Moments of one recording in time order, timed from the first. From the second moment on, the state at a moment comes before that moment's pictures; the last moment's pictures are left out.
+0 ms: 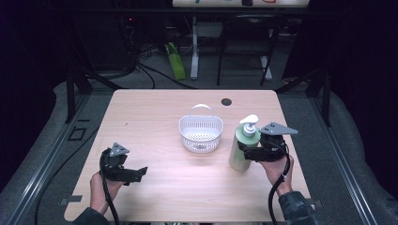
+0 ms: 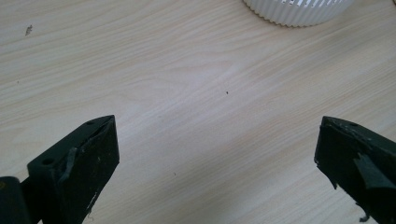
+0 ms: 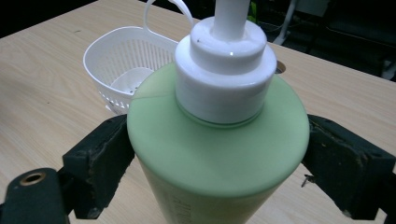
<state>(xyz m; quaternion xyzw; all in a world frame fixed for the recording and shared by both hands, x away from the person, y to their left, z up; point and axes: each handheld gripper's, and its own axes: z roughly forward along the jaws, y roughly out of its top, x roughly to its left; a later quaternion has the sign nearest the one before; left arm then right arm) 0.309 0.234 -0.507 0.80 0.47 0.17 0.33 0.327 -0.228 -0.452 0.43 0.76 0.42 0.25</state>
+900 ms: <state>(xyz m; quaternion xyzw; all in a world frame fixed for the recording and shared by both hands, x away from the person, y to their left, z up) 0.307 0.235 -0.506 0.79 0.48 0.17 0.33 0.326 -0.222 -0.444 0.40 0.76 0.44 0.24</state>
